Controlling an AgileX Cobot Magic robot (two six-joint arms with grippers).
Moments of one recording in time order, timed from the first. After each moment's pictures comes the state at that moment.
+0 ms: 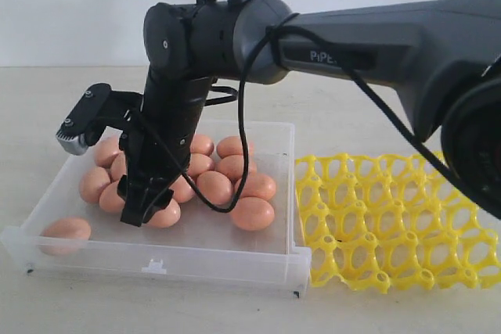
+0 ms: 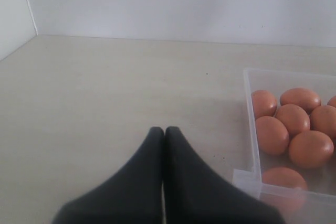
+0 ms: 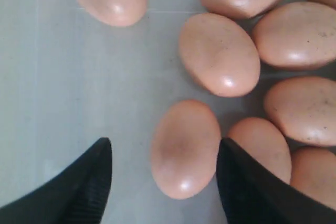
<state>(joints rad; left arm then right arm) -0.03 0.00 0.00 0.54 0.36 -0.53 0.84 2.23 -1.85 0.28 0.97 -0.75</state>
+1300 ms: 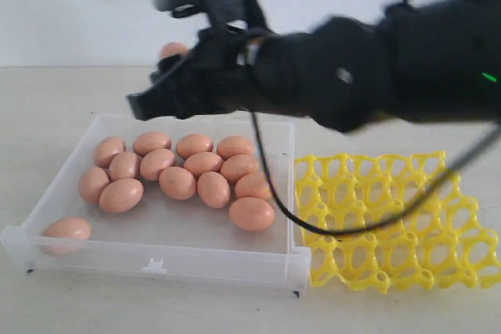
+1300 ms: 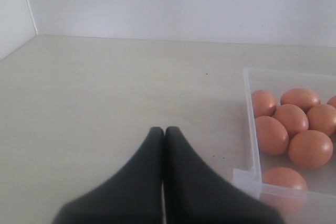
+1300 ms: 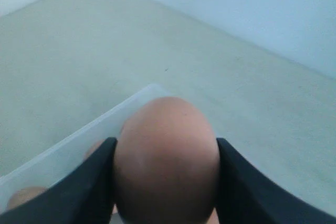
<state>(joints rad) -0.03 0.00 0.00 0.54 0.36 -0.53 0.83 1.64 -1.06 0.39 -0.15 -0.28</state>
